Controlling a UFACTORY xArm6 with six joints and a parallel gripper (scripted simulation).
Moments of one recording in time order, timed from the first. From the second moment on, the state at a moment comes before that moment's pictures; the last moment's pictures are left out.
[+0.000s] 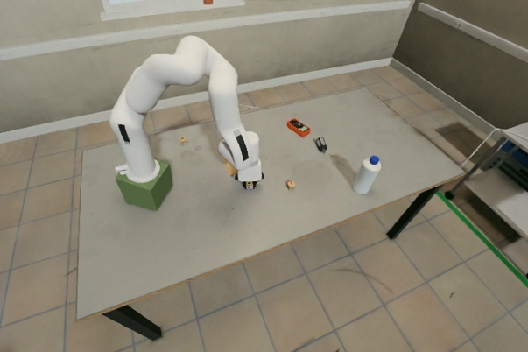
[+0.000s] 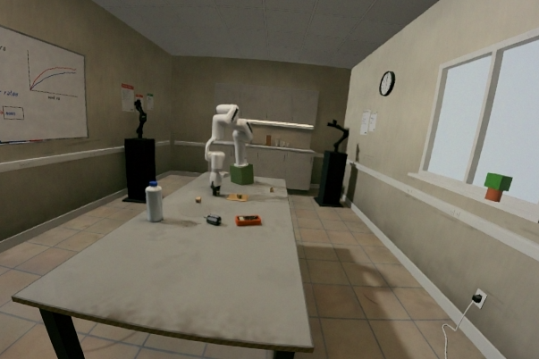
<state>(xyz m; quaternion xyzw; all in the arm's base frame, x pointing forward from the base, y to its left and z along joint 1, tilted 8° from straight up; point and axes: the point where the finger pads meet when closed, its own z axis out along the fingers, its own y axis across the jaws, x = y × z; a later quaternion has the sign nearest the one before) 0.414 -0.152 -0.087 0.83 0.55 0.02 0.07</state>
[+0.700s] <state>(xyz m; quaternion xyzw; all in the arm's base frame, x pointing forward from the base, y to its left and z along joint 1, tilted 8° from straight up) 0.413 -0.151 -0.084 0.83 0.55 0.02 0.07</state>
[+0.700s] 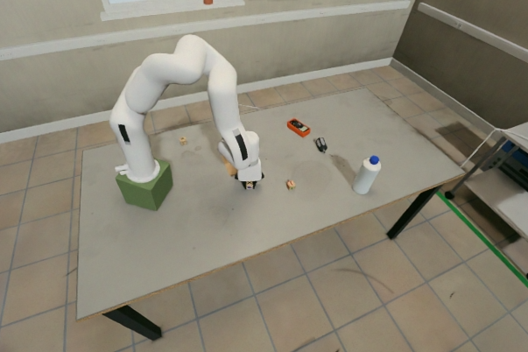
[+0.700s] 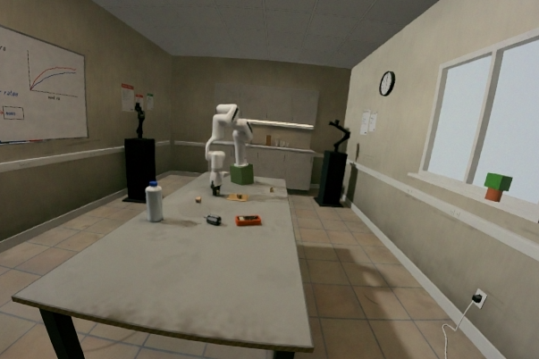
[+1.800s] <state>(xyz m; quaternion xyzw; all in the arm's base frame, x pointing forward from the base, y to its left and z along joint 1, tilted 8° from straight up) 0.403 -0.142 0.012 0.83 0.56 0.02 0.07</state>
